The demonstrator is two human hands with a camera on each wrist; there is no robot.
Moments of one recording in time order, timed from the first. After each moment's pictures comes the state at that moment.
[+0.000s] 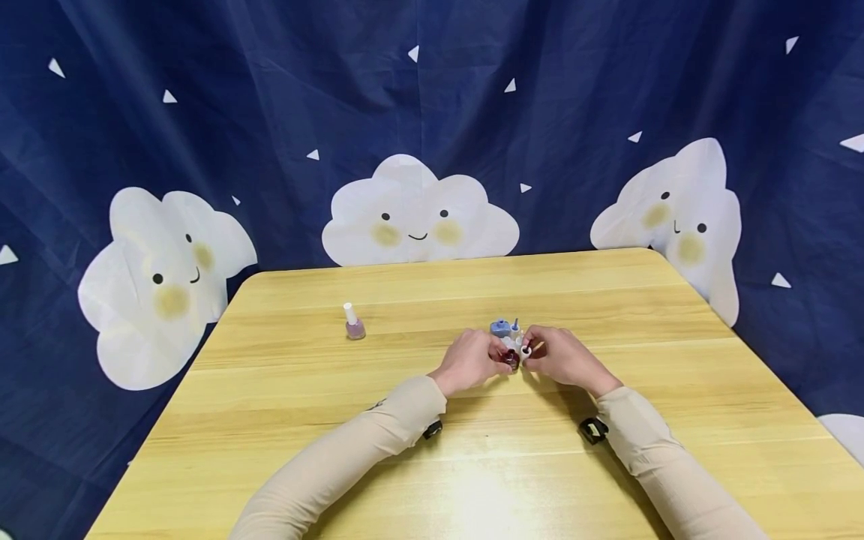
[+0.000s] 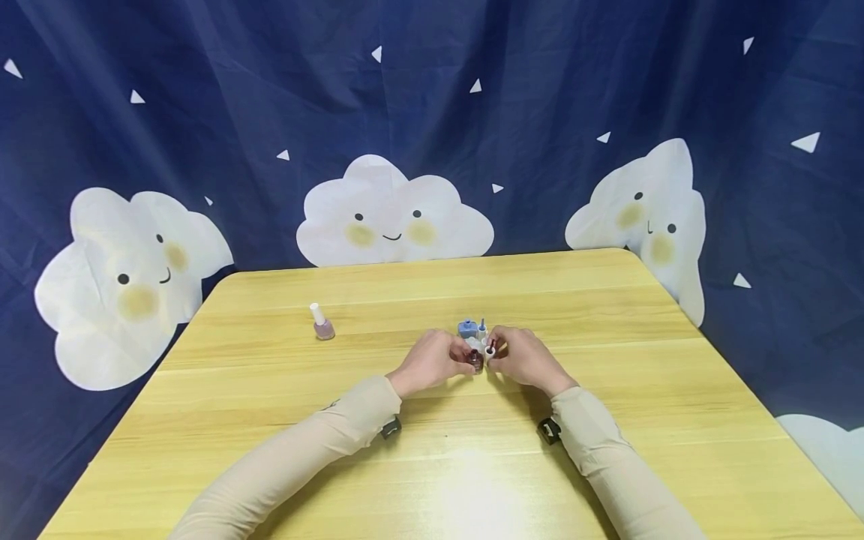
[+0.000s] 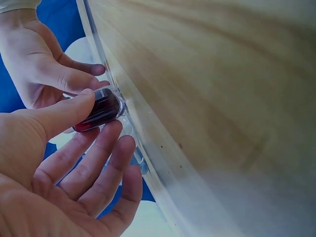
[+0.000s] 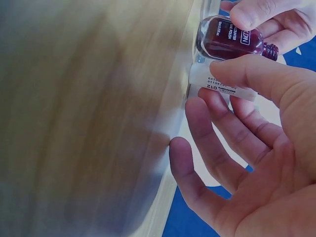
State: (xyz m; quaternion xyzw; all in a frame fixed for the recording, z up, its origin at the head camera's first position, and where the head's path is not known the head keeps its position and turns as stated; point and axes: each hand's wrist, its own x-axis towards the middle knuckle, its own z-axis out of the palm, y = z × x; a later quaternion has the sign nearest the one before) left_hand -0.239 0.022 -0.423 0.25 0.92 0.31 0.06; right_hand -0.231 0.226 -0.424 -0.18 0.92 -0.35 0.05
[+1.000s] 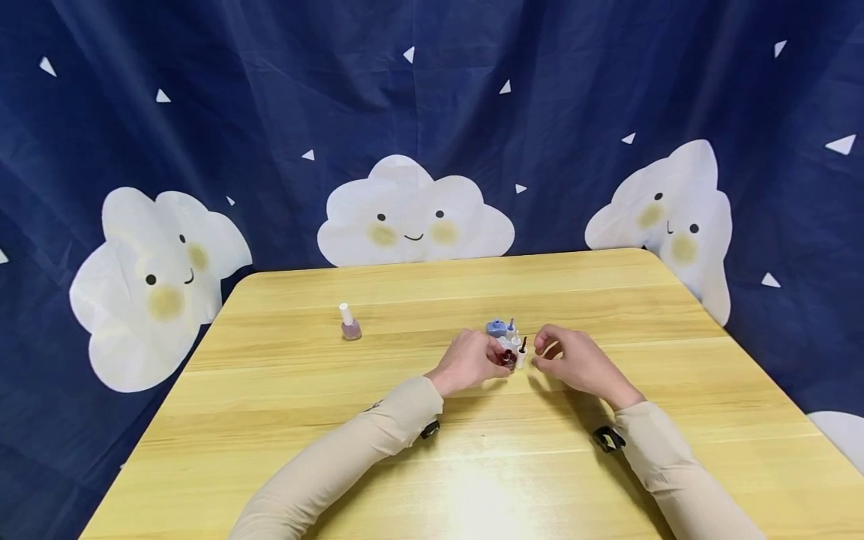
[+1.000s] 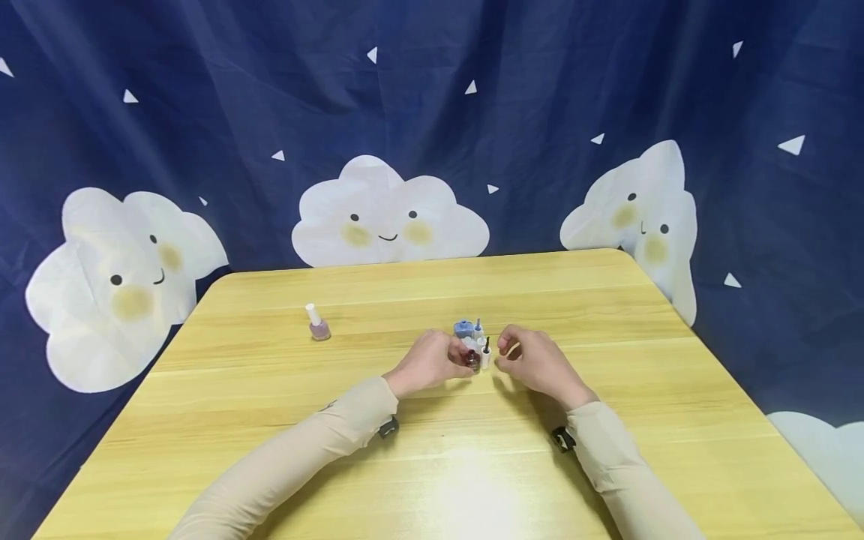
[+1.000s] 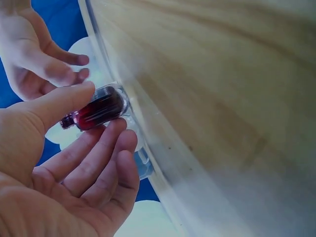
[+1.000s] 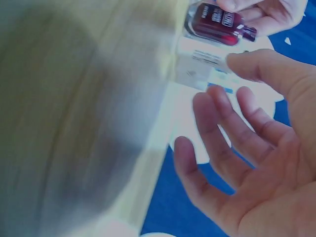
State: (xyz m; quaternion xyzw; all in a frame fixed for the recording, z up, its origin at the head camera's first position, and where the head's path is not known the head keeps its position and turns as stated) left_hand -0.236 0.024 -0.420 0.25 0.91 0.32 0.07; right_hand -0.208 0.246 -0.412 -0.17 0.92 -0.34 -0.01
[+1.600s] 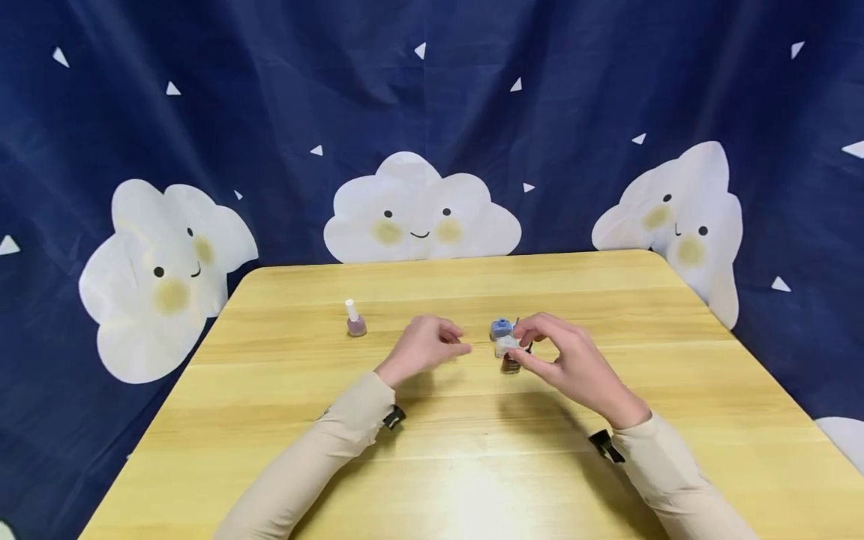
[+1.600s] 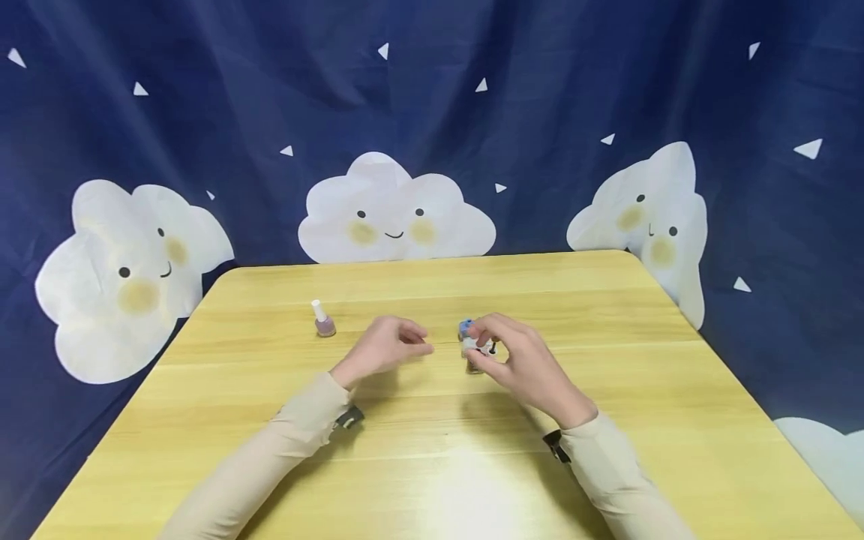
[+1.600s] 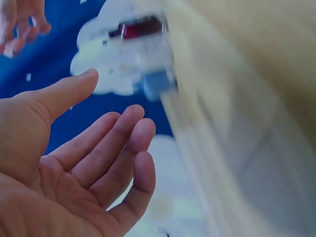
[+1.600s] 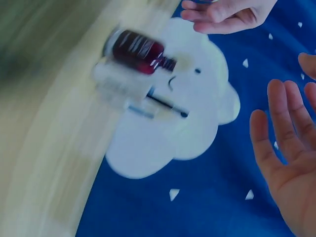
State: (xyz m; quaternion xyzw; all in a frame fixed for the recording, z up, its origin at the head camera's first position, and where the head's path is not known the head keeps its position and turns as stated) left_hand -0.240 -0.052 -0.397 0.18 0.90 0.38 0.07; right_hand -0.182 0.206 -0.378 -0.36 0.84 -0.35 -0.22
